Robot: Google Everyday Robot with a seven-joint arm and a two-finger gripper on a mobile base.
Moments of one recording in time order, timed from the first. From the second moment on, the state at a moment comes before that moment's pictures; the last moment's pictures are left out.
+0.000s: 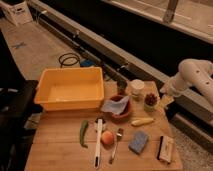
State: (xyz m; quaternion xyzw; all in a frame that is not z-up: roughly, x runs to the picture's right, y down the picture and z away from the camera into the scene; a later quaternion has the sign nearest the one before) arm 0.324 0.059 0.789 -0.27 -0.06 0.18 0.94
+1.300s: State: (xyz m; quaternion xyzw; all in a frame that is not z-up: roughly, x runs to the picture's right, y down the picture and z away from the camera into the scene) arm 0.286 0.056 0.856 -0.28 -0.09 0.15 0.94
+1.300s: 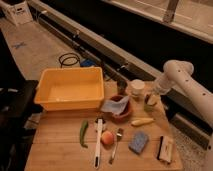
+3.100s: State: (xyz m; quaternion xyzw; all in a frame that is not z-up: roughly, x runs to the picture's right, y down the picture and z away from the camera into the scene) arm 0.296 -0.017 0.799 -0.22 -0.03 0.12 0.97
